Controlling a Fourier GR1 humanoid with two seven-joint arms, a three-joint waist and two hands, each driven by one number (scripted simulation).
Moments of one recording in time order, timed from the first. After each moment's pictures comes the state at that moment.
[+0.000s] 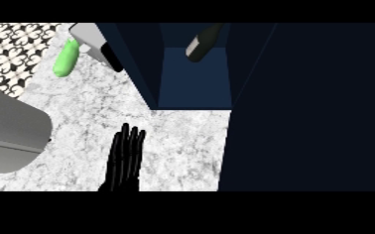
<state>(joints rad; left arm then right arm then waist) 0.05 0.34 -0.87 -1.91 0.48 0.81 -0.55 -0.02 -0.06 0.10 -2.44 -0.17 0.23 0.65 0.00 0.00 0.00</state>
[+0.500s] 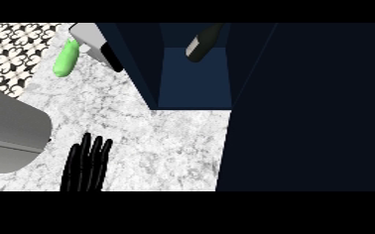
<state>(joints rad) 0.21 0.53 -0.75 -2.04 0.55 0.64 -0.60 0.03 -0.04 0.19 -2.43 -0.19 0.28 0.67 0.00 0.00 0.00</state>
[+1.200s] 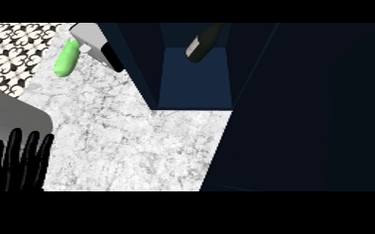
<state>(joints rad) 0.37 0.68 -0.45 -2.13 0.74 0.45 -0.63 0.09 0.00 0.56 -2.43 -0.19 0.26 0.75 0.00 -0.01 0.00</state>
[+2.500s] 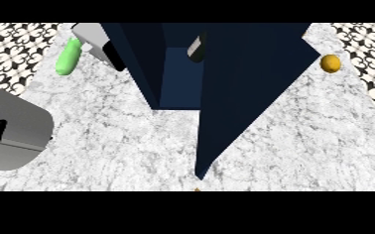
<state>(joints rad) 0.42 0.78 -0.12 -2.07 0.94 0.16 -0.53 -0.28 -0.14 0.88 -2.38 0.12 -0.30 0.75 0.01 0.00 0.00</state>
